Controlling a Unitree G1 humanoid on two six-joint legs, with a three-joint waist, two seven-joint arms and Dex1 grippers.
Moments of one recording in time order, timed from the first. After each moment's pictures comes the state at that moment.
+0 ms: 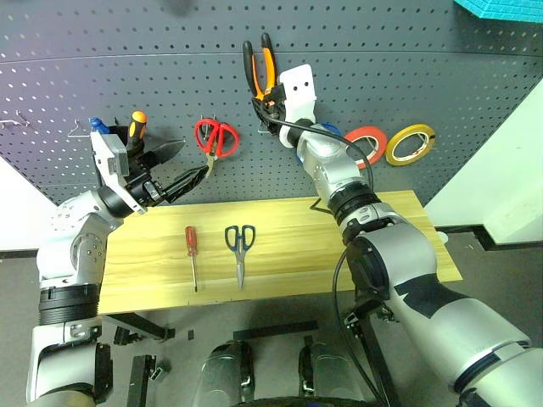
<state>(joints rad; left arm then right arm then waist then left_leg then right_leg) -0.43 0.58 0.26 0.11 -0.63 0.25 -1.02 -1.28 0.00 -0.10 1.18 0.07 -0.15 0.28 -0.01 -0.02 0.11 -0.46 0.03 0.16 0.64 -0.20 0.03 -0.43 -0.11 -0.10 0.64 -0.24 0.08</state>
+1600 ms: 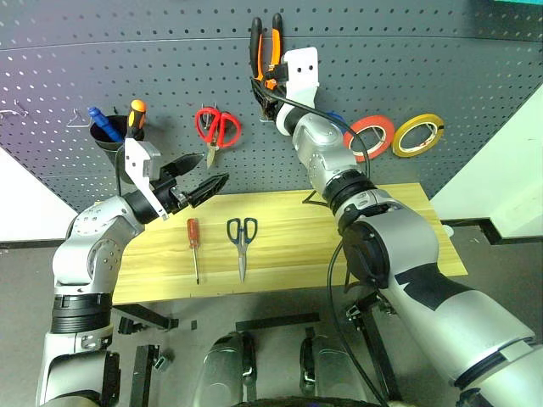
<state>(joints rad) -0.39 0.53 0.20 -0.06 -0.60 0.45 -0.82 -1.40 0.01 -0.18 1.30 0.10 -0.20 0.24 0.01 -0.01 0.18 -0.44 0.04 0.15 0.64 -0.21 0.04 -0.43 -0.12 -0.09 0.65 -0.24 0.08</state>
